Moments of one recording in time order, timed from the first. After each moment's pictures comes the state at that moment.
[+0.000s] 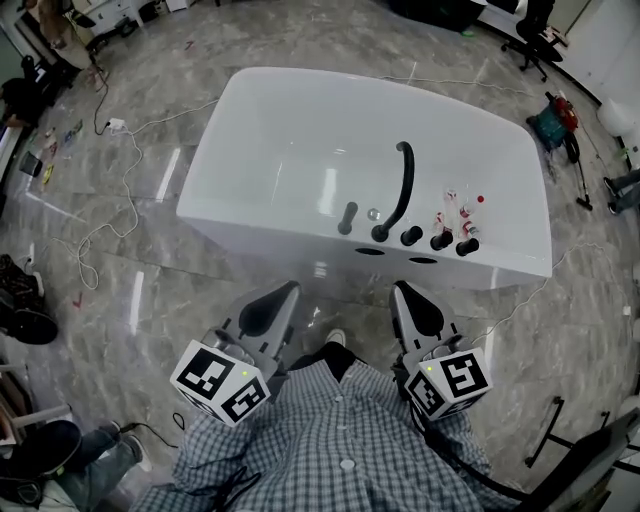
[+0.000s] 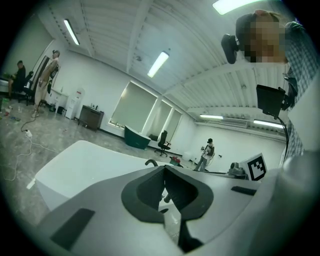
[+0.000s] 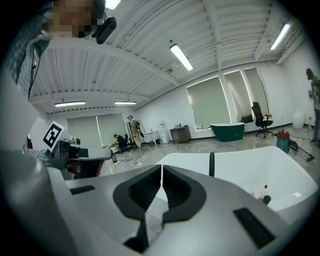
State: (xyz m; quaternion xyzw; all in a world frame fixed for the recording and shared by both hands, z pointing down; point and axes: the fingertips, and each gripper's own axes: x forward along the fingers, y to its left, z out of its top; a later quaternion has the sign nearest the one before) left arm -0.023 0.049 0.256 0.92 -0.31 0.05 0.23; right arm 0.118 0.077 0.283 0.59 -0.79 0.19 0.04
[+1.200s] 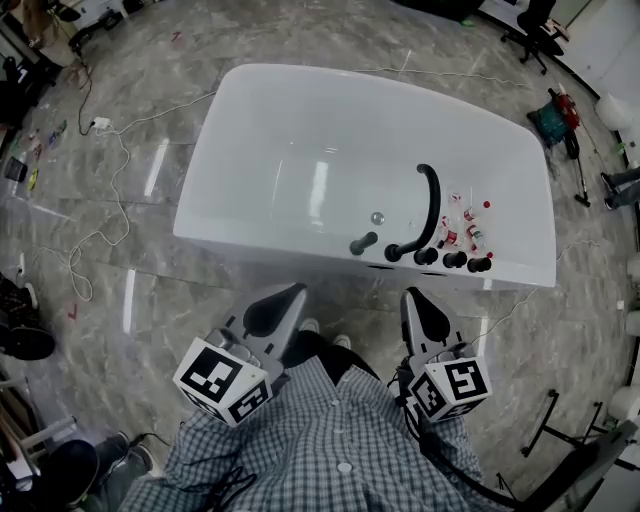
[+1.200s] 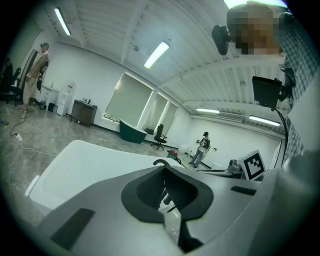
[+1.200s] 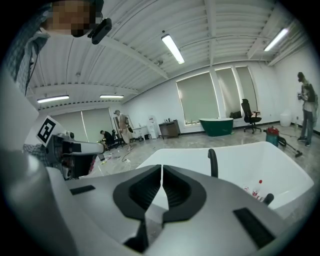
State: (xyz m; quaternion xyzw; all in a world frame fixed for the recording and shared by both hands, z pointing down) left arm -0.048 -0.066 0.276 0.94 -0.26 0.09 0.22; right arm 0.105 -0.022 0.313 0.64 -0.74 0.22 0.06
